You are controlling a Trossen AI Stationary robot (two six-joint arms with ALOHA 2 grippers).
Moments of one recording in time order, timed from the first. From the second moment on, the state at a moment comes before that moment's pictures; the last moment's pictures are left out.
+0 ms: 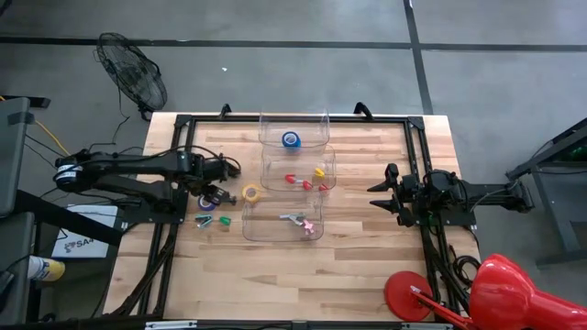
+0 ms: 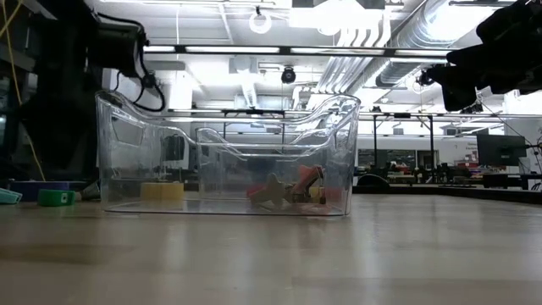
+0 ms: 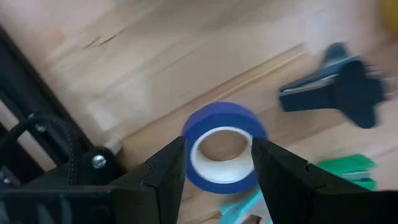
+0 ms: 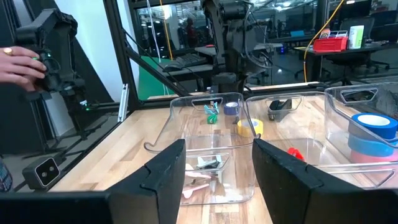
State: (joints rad) left arm 0.22 1.03 0.61 -1.06 -0.06 -0.86; right arm -0.01 0.03 0.01 0.04 -0.10 0.12
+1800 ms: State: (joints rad) left arm 0.37 1.25 1.07 -1.05 -0.28 -0.50; right arm -0.01 0.03 0.01 0.04 -0.10 0.12
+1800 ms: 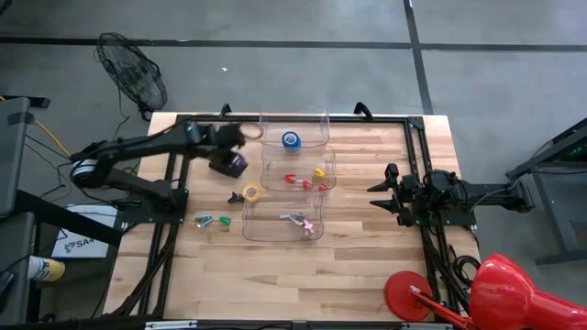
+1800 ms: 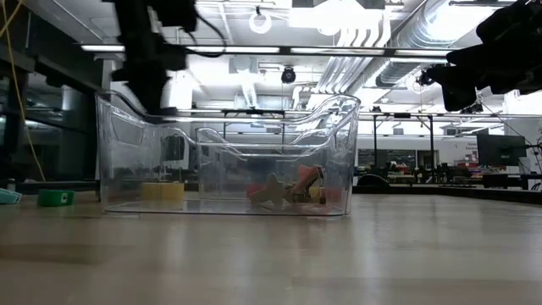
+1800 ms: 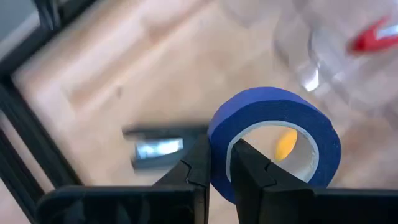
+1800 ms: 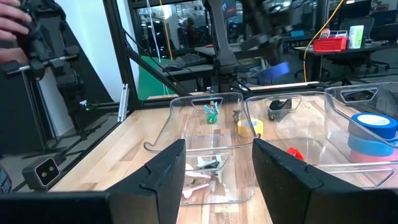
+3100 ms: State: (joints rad) left arm 0.55 2.13 2.01 -1.07 -0.31 -0.12; right arm -0.01 0.03 0.01 0.04 -0.10 0.12
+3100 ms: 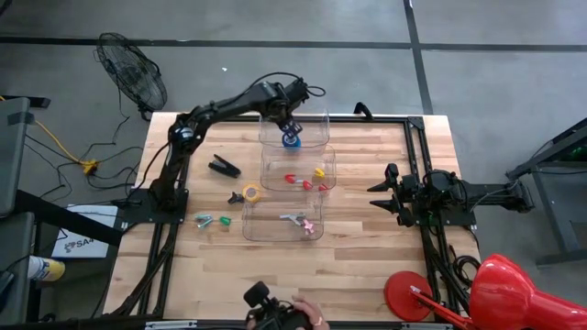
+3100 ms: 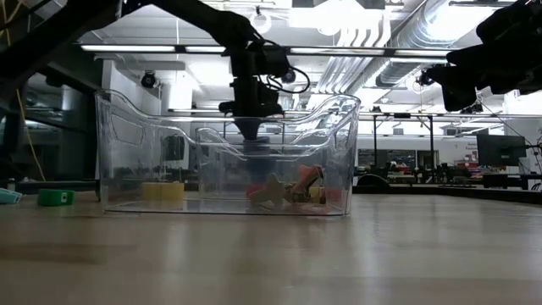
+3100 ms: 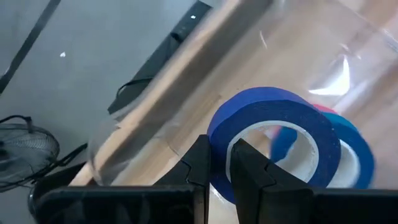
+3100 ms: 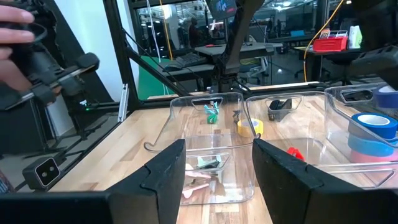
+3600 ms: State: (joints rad) left arm 0.62 2.13 1.93 -1.10 -0.27 -0.19; right arm -0.01 0.03 0.01 0.04 -0.10 0.12
